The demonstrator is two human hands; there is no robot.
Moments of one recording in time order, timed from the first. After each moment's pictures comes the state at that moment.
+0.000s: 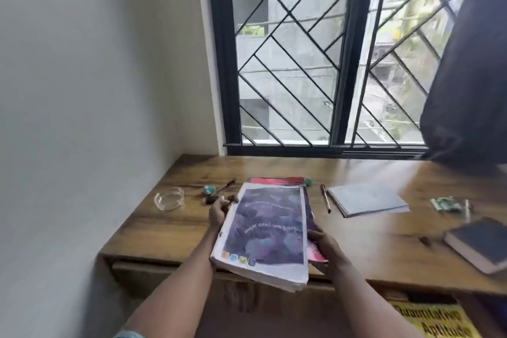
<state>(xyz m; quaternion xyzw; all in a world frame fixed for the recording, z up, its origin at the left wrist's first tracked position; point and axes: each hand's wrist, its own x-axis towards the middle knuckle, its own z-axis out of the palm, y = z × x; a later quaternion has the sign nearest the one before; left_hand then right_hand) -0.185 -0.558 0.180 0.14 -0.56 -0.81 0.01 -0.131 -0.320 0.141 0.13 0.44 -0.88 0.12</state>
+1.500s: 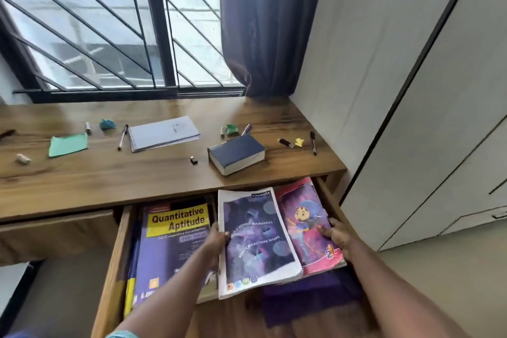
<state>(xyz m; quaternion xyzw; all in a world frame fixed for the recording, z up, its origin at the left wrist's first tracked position) 0.054 -0.030 0.039 0.11 -0.75 -0.58 -0.31 0.157 0.254 0.061 0.40 0.72 -0.56 0.03</state>
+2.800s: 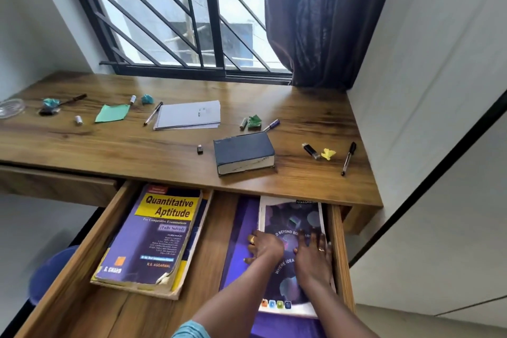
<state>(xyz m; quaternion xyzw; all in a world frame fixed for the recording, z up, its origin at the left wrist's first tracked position) 0.050 0.186 0.023 0.32 -0.85 -0.37 -0.22 0.089 0.275 0.020 0.11 0.97 -0.10 0.17</state>
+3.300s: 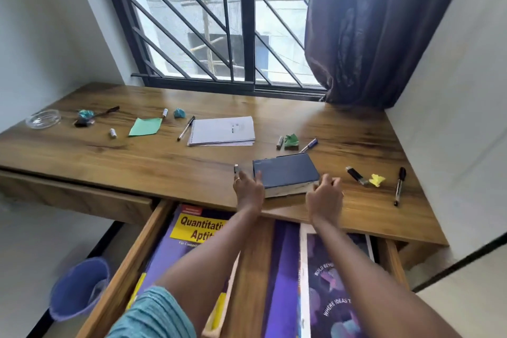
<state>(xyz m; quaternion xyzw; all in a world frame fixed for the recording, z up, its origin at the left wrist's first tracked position) -0.075 0.044 0.121 0.20 -0.85 -0.48 0.02 -0.057 0.185 0.117 0.18 0.92 -0.31 -0.16</state>
